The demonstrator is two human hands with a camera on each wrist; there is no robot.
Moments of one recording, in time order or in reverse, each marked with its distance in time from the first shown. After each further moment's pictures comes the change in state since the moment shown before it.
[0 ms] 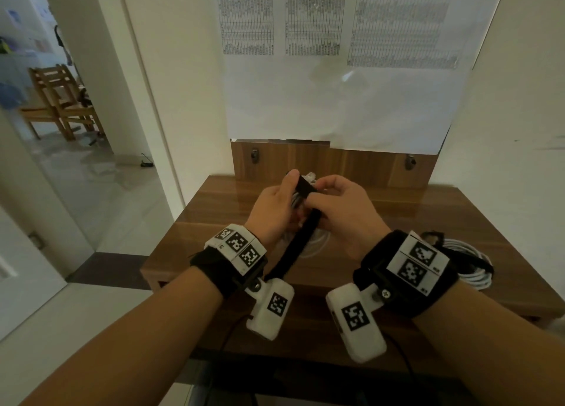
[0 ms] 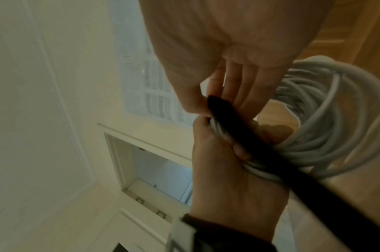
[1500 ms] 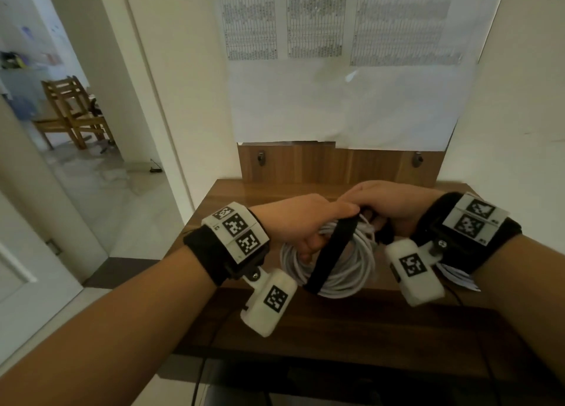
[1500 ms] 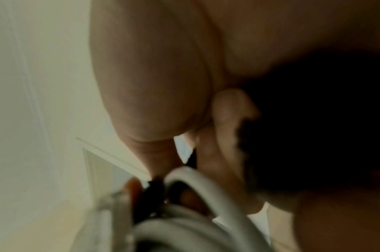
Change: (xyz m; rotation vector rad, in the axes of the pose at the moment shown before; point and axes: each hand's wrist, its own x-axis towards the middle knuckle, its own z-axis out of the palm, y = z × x) left_hand -0.033 0.064 -0.001 0.440 -0.715 -0.206; right_hand 0.026 -0.033 -0.060 -0.381 -0.585 0.323
